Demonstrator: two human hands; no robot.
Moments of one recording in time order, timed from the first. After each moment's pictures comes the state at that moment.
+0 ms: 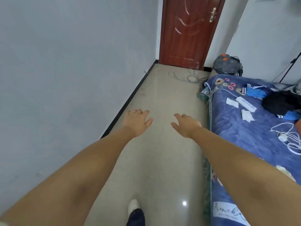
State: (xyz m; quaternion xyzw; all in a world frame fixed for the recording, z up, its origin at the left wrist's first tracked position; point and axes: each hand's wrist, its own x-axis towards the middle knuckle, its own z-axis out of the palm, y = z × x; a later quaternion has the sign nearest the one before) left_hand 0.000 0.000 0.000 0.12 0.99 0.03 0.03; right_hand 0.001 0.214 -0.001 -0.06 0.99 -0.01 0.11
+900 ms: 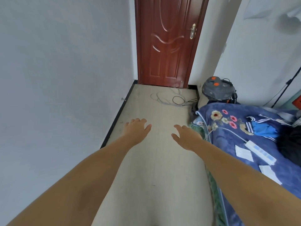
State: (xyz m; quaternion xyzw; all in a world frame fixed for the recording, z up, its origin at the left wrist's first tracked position) left_hand -0.576 0.103 0.002 0.15 0.98 0.10 0.06; right_hand -0.527 0.321 -0.010 0.02 0.99 -0.07 0.10
